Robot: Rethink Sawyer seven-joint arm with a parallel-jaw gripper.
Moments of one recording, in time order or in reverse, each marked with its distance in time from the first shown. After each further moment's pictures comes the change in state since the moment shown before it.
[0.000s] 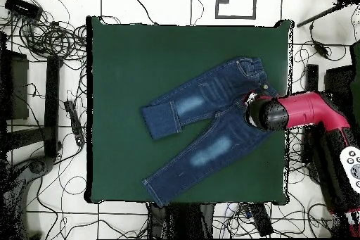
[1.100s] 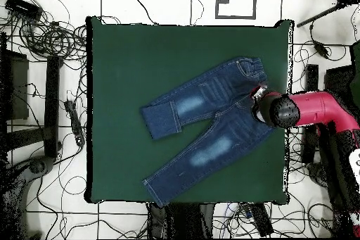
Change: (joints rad) arm -0.047 0.029 0.049 -0.041 -0.006 0.000 -0.009
